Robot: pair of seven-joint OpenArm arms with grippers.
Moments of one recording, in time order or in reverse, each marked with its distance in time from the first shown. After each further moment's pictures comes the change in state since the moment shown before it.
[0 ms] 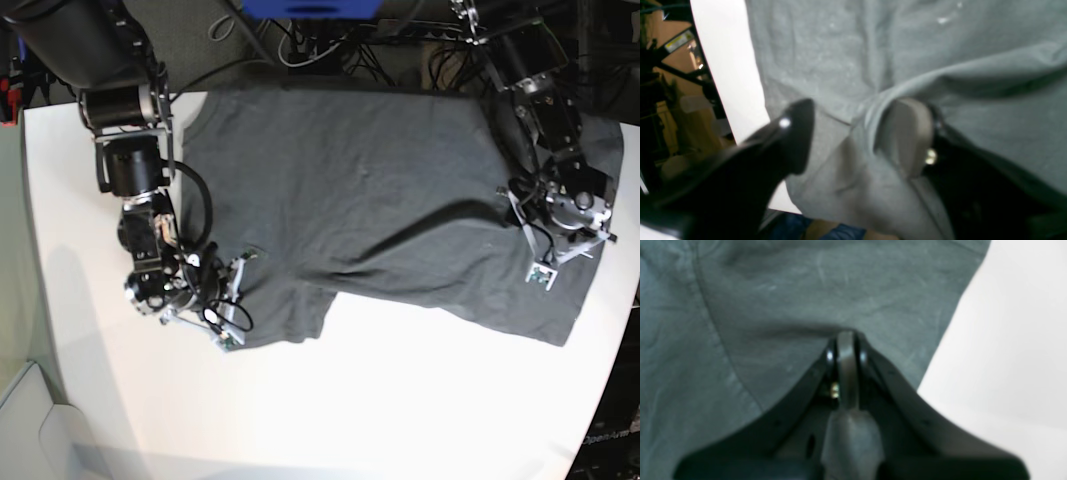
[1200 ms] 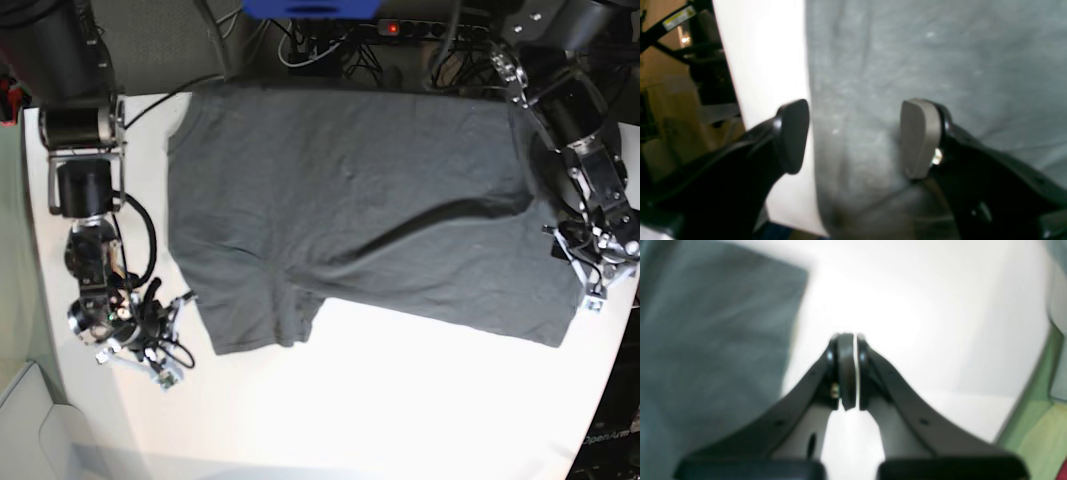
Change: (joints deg) left arm -12.5 -8.8 -7.3 -19.5 0.9 0.0 -5.0; right arm 3.0 7.6 0.5 7.3 -1.2 -0.7 -1.8
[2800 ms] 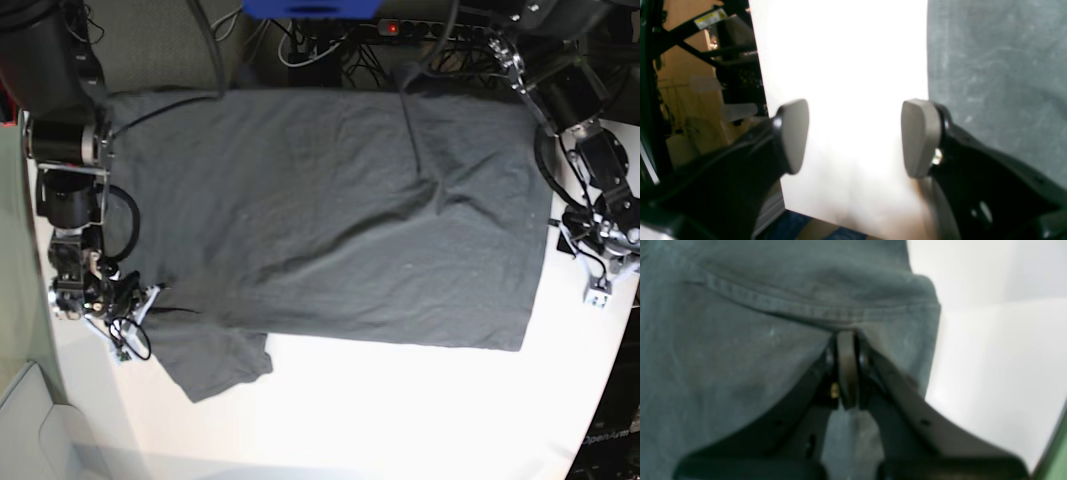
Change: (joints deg) left arm 3.2 0.4 0.1 6.3 -0.3 -0.1 0.7; right arm 5.5 3.1 7.3 -24.2 1.8 -7.3 5.5
